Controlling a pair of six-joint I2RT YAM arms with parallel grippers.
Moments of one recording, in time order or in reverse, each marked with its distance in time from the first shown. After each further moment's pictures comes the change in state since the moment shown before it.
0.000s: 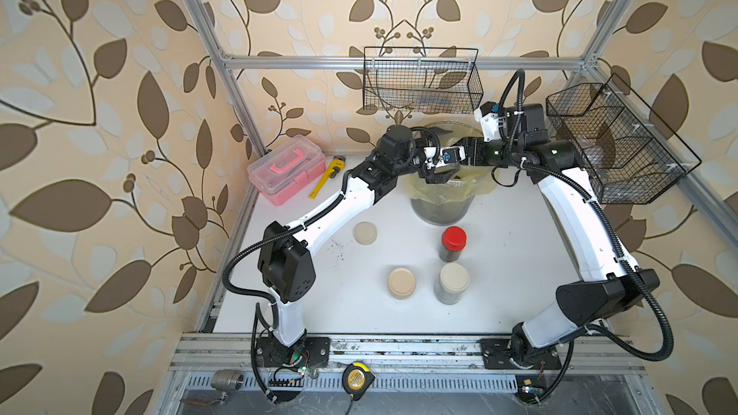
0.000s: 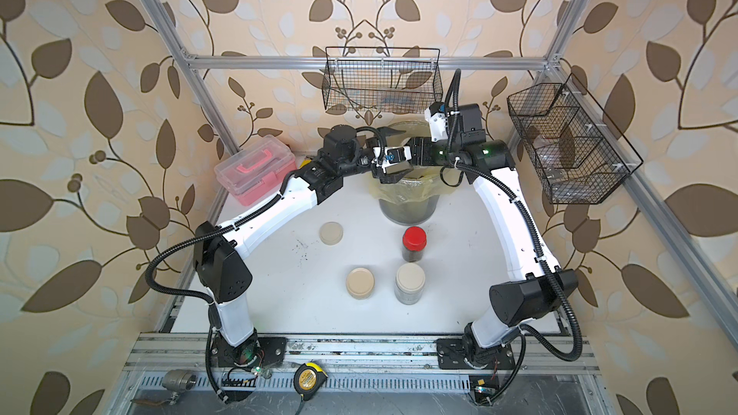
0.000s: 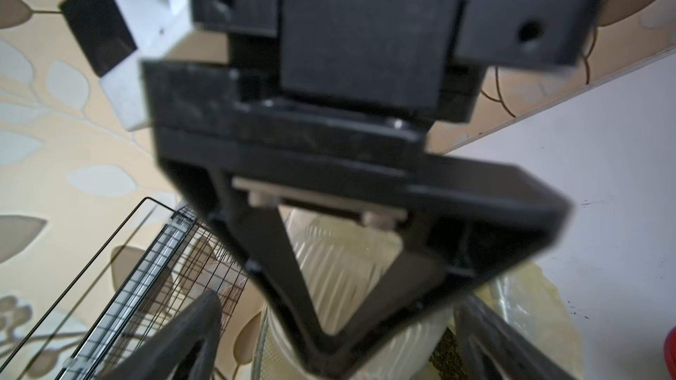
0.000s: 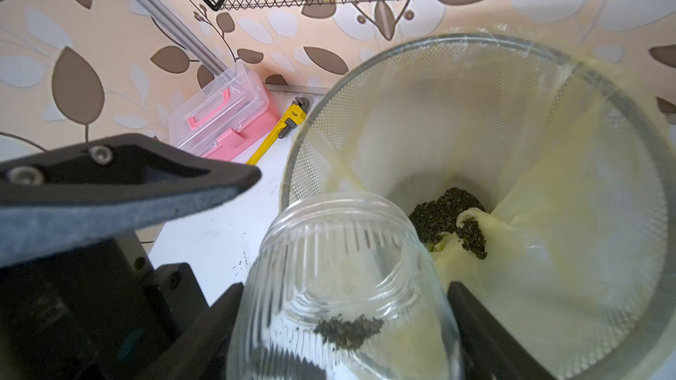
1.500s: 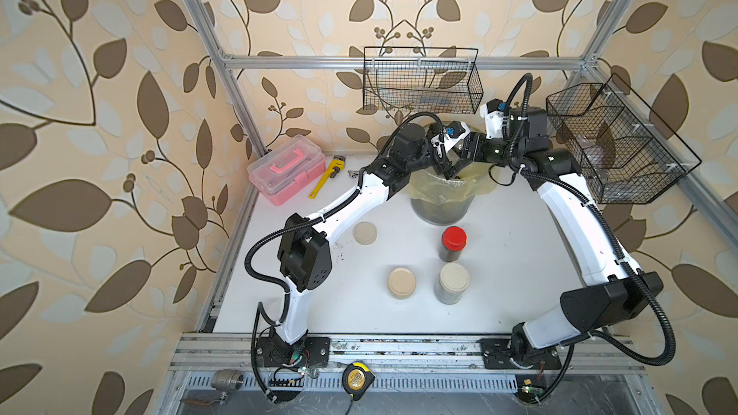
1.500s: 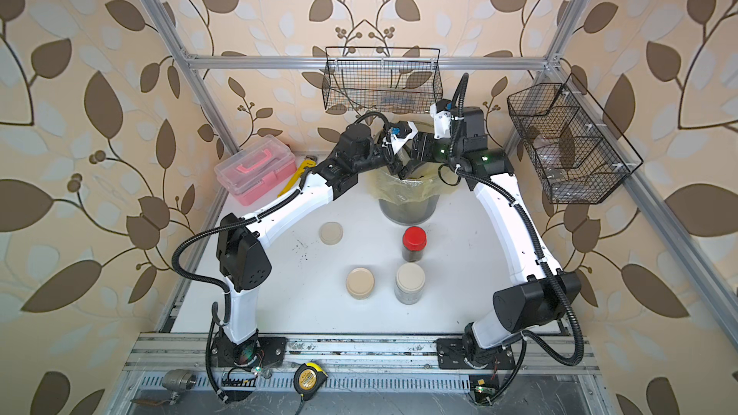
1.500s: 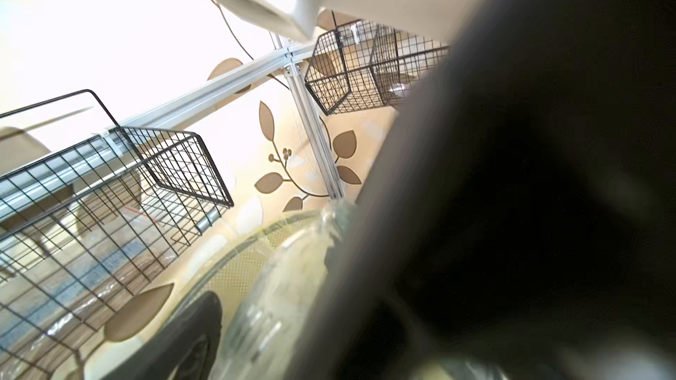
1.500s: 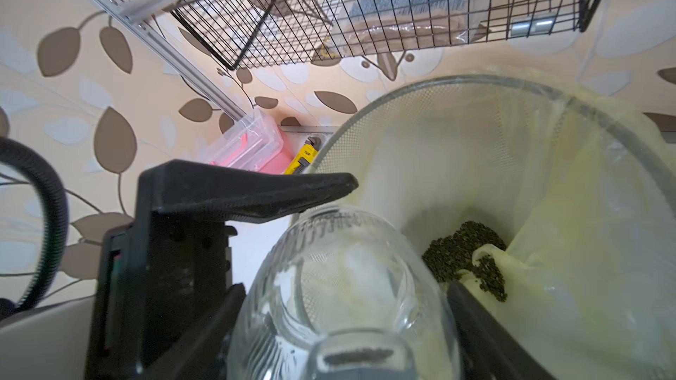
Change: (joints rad) left arm -0.014 0.097 0.063 0.075 -0.066 -0.515; right arm -0.014 -0.032 -0.103 0.169 0.013 0.079
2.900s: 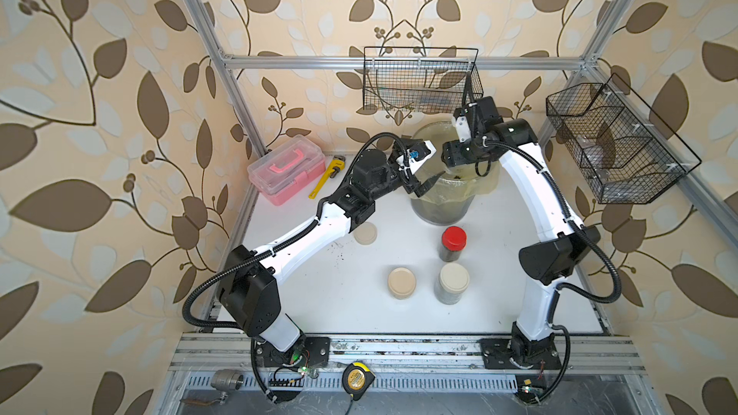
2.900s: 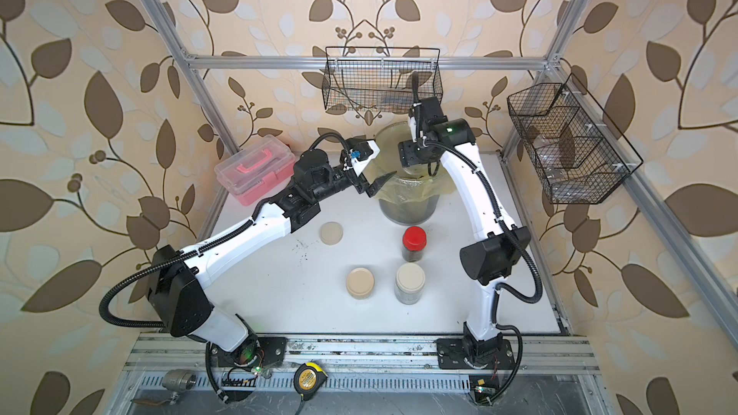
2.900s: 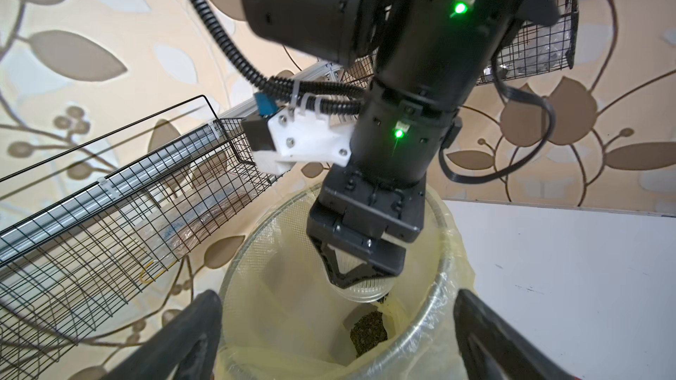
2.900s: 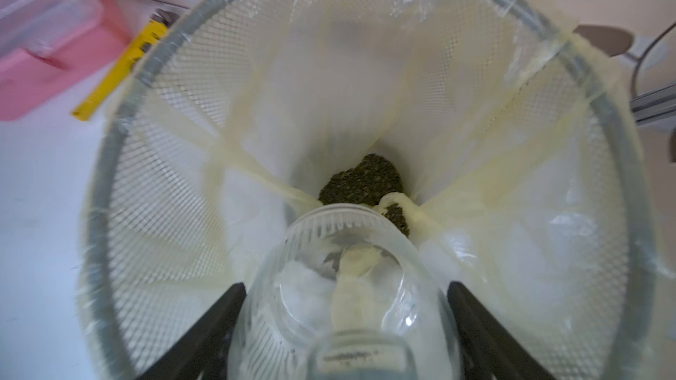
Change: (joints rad) left arm 0.019 -0.412 -0.535 0.230 -0.095 0.003; right arm 0.071 0.335 0.436 -0.444 0.273 -0.169
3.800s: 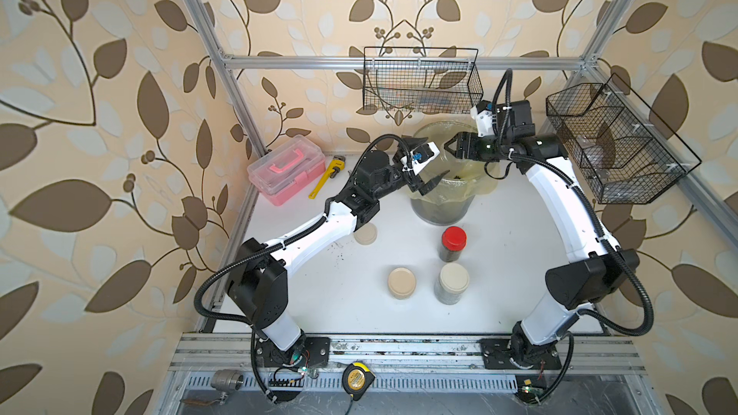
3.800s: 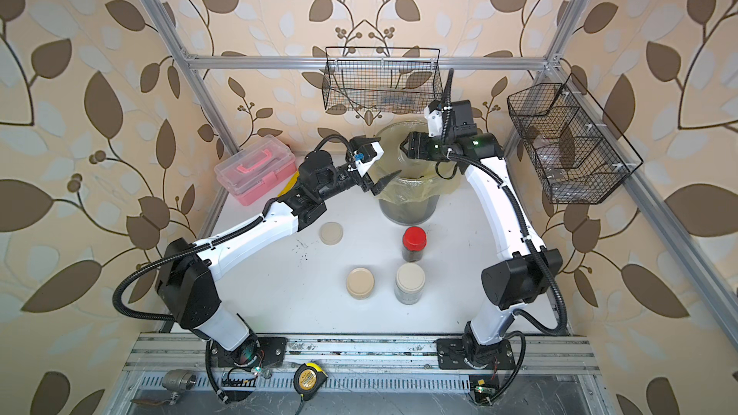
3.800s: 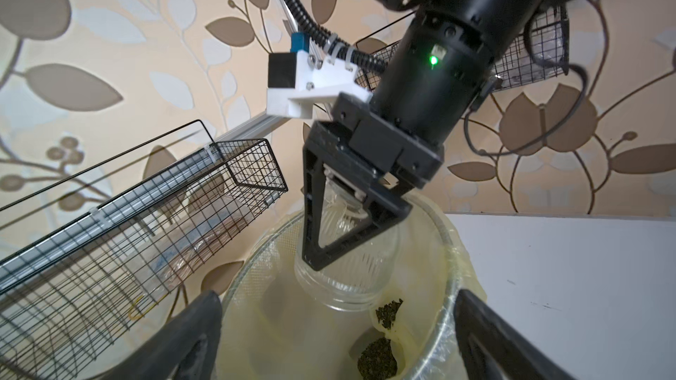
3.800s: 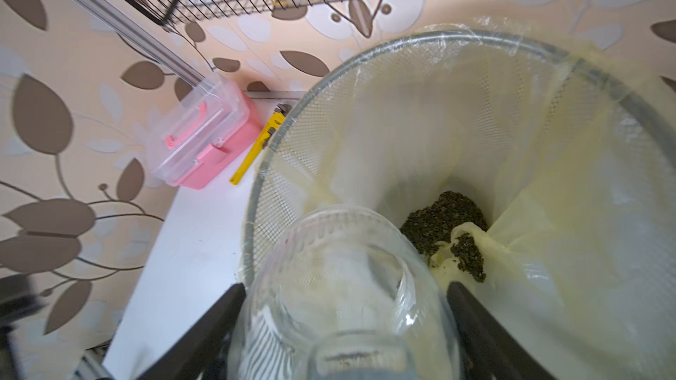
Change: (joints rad) left arm 0.000 0.092 0.031 0.116 0.059 0.064; right arm -0.095 -0.216 -0.288 0.315 -0.298 0.167
